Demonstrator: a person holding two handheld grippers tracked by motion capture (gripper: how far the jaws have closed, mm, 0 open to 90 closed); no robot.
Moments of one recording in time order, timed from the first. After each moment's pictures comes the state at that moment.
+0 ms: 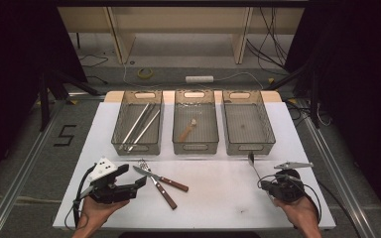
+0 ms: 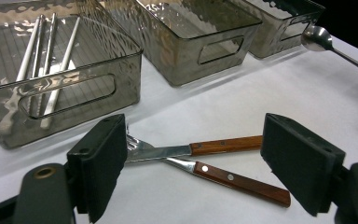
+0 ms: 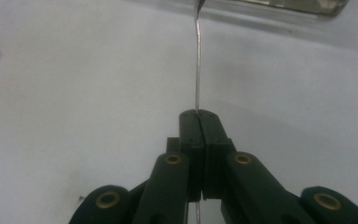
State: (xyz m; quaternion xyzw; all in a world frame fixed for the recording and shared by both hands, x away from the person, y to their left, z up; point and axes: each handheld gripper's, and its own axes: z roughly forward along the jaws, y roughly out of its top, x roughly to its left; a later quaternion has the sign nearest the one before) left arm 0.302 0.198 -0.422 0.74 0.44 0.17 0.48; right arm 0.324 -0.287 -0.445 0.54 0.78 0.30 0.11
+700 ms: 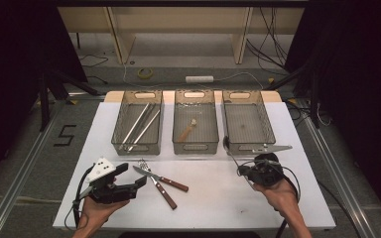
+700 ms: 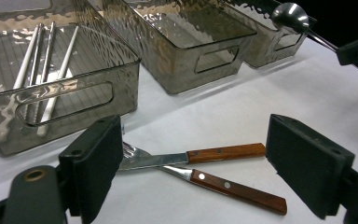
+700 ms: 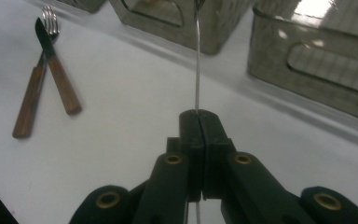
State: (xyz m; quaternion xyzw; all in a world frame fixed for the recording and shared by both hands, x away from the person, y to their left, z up) left arm 0.302 0.199 -0.423 0.73 0.44 0.18 0.49; right arm 0.355 -0.229 -0.412 0.46 0.81 0.35 0.10
